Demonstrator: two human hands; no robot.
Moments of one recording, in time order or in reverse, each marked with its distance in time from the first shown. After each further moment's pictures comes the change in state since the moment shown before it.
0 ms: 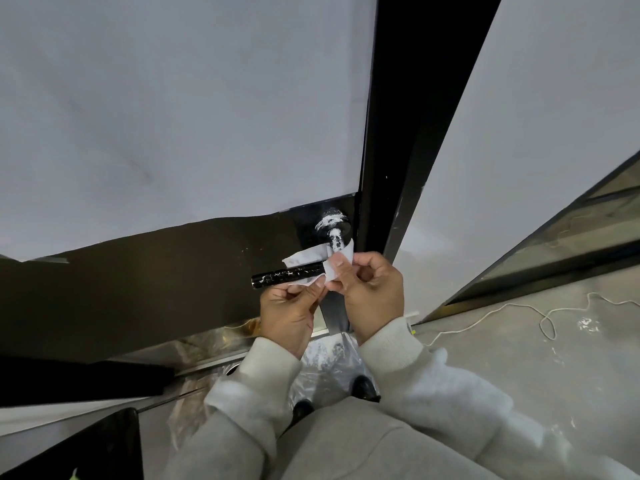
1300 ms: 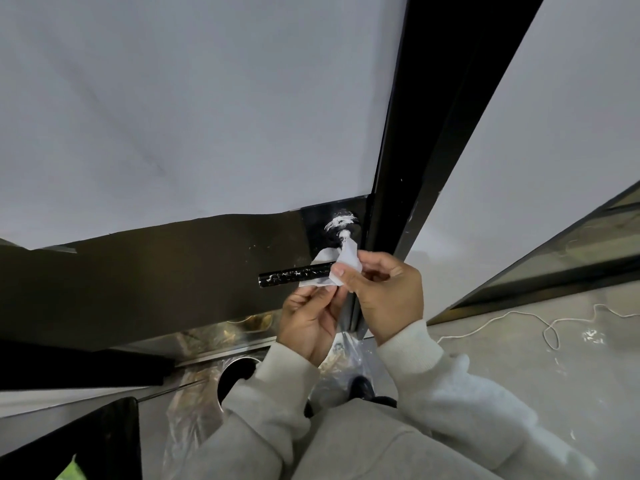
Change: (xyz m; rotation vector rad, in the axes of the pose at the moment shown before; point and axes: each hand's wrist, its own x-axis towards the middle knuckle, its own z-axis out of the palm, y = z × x) left_hand -0.006 -0.014 0.001 -0.301 -0.087 -0.209; right_hand 0.008 -0.008 -0.014 -0.179 -0.063 -0.059
